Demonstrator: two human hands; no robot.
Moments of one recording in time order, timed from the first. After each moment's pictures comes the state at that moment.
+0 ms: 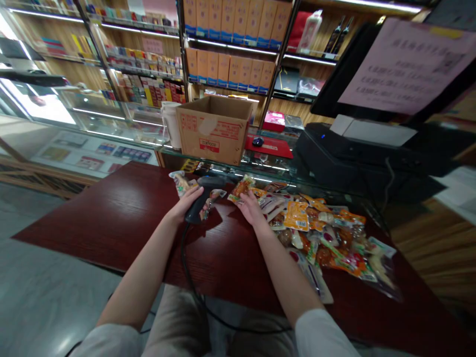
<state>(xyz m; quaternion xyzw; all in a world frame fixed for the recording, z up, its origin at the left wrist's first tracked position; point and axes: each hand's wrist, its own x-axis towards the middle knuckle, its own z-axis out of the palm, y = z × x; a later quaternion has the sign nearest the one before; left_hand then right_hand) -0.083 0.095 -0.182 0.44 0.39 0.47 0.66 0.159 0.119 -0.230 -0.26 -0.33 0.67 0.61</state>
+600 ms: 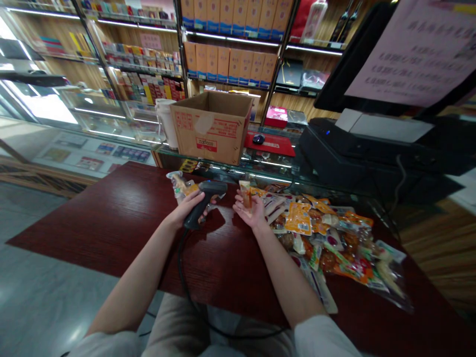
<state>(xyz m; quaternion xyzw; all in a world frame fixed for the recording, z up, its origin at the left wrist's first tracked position) -0.073 0.088 -0.179 0.45 0.40 0.44 0.67 0.169 0.117 -0.218 -0.15 -0.21 0.81 0.53</state>
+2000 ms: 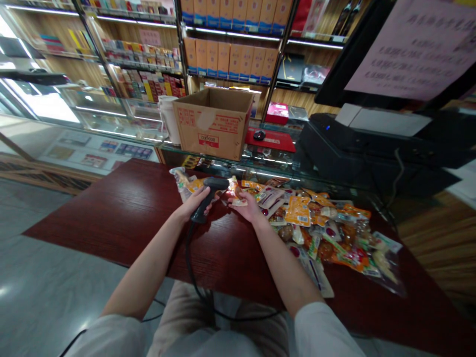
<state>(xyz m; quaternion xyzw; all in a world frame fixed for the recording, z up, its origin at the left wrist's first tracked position) -0.063 0.087 -0.184 0.47 0.40 0.40 0.68 0.154 0.113 -0.226 -0.30 -0.28 0.76 0.50</state>
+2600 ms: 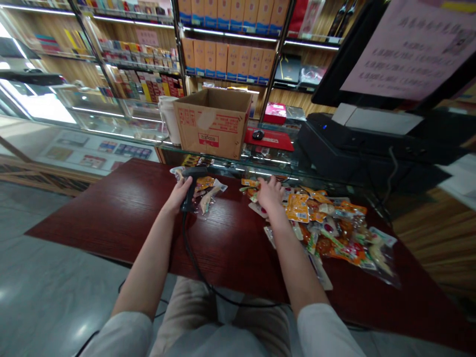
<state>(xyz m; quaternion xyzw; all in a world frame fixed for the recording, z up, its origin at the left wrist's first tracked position) -0.098 0.102 -0.177 0.41 0.48 0.55 0.55 0.211 0.112 -0.184 -0.68 -0.63 0.06 0.36</state>
